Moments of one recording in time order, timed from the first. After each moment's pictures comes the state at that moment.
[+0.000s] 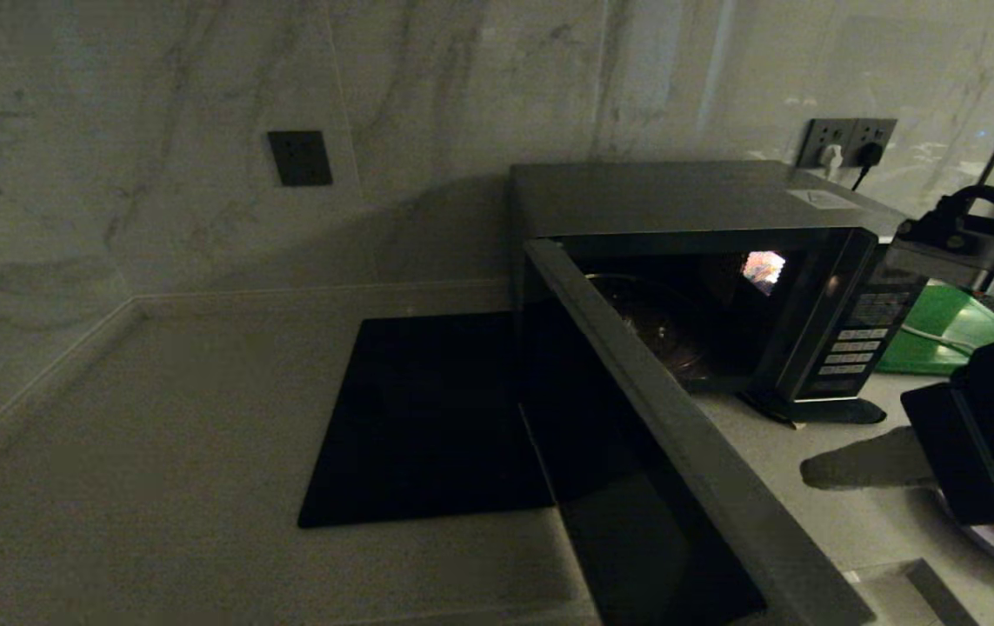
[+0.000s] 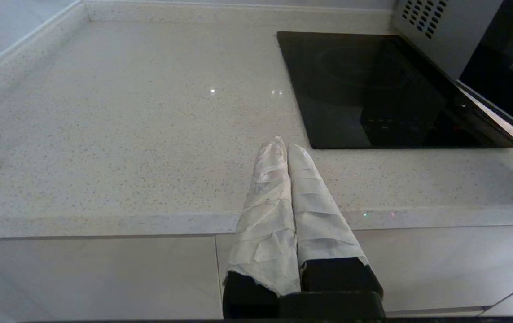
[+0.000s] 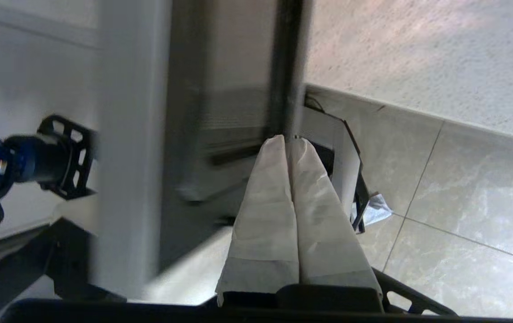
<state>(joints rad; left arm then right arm) 0.00 0.00 0.00 -0.01 0.03 -0.07 0.70 1.41 -1.45 0.91 0.01 0.48</state>
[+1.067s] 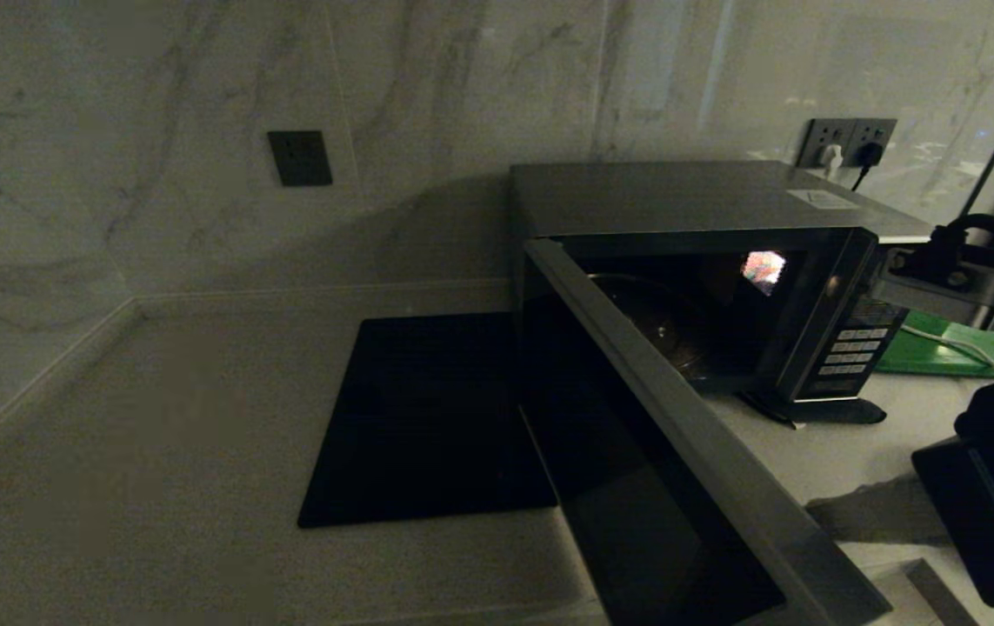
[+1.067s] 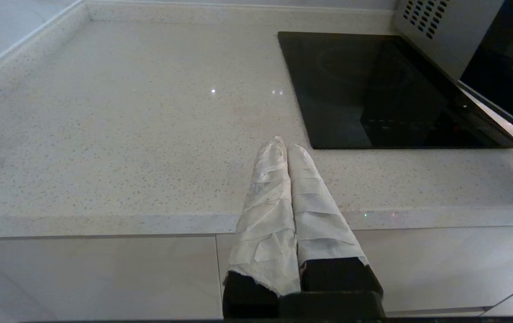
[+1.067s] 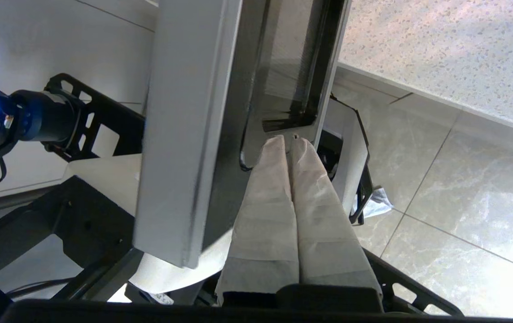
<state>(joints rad) 0.00 0.00 0.00 -0.01 0.03 -0.07 0.80 1.40 -1.43 0.92 0.02 0.49</state>
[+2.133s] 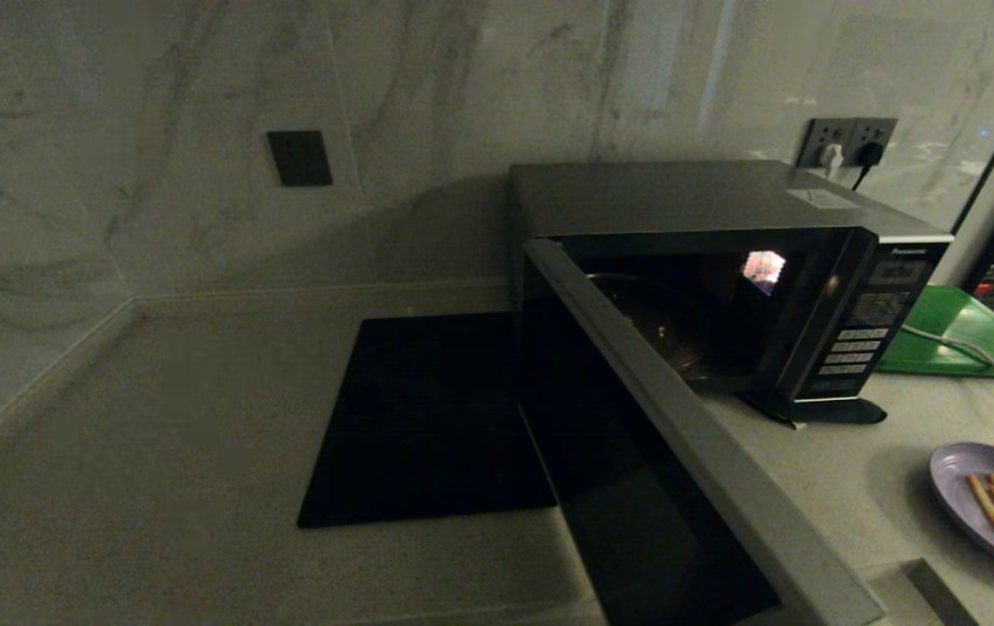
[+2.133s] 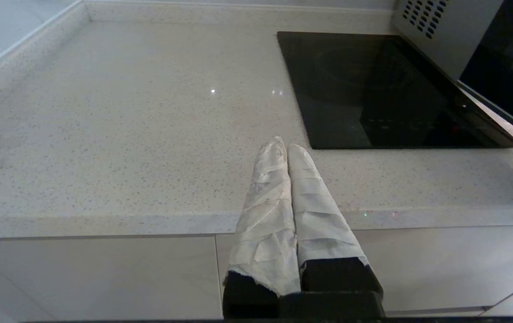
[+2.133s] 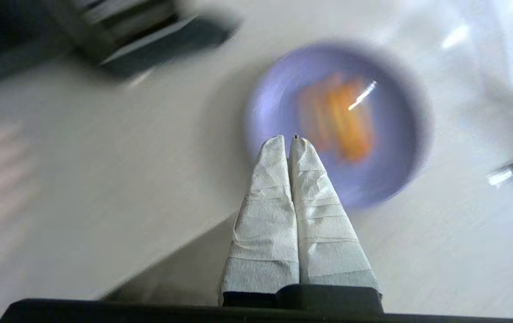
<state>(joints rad) 0.00 0.00 0.00 -0.01 0.03 -0.07 -0.33 1.31 -0.78 0.04 -0.18 0.11</state>
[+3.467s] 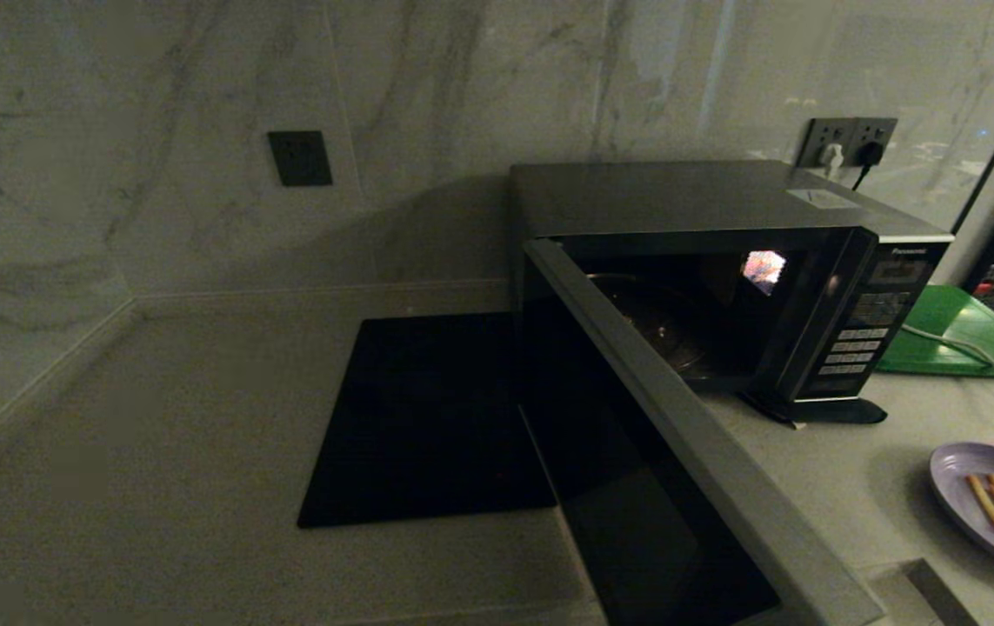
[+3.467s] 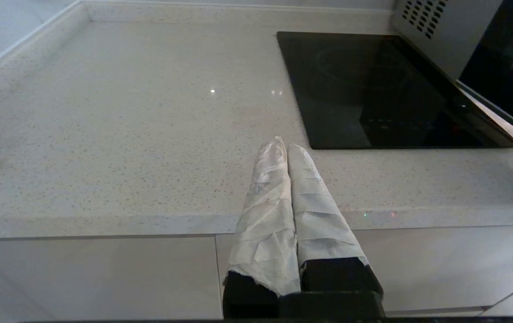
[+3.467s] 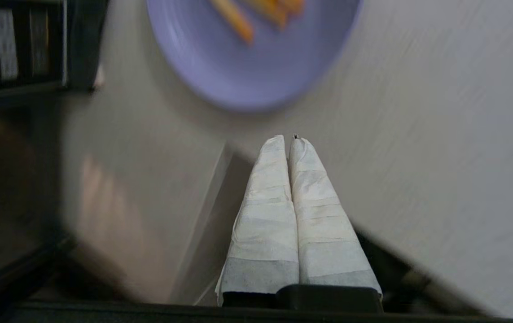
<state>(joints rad) 0.00 0.00 0.00 -0.01 0.03 -0.07 -1.06 1.66 -1.20 0.74 0.46 0.23</state>
